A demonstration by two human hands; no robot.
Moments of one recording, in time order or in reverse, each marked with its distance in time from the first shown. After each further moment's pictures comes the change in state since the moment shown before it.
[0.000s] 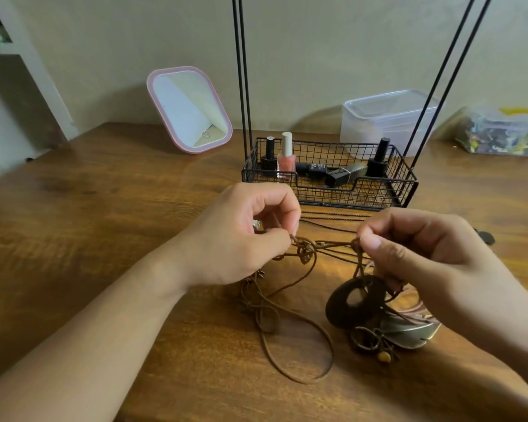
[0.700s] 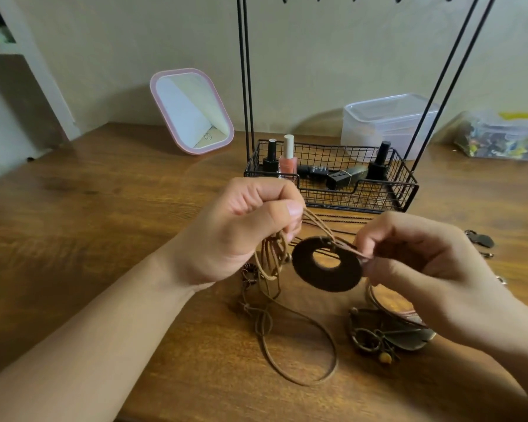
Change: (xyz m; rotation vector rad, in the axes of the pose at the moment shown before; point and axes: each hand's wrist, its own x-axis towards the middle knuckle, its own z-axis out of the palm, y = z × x) left_hand 0.003 -0.002 0.002 -0.478 -0.026 0.113; right_hand 0.000 0.004 0.000 -0.010 -0.075 -0.099
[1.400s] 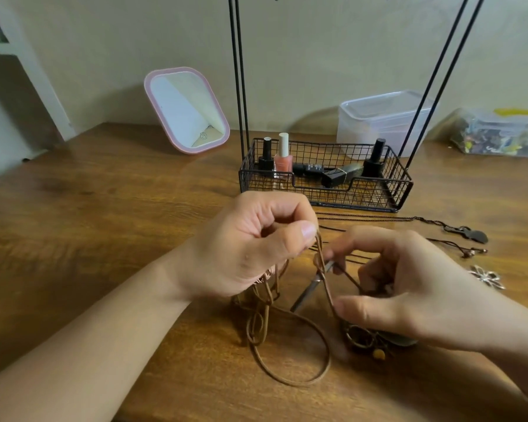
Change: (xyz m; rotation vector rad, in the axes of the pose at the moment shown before) left_hand -0.003 -0.002 0.012 0.089 -0.073 -0.031; right_hand 0.000 -0.010 0.003 -0.114 -0.196 0.226
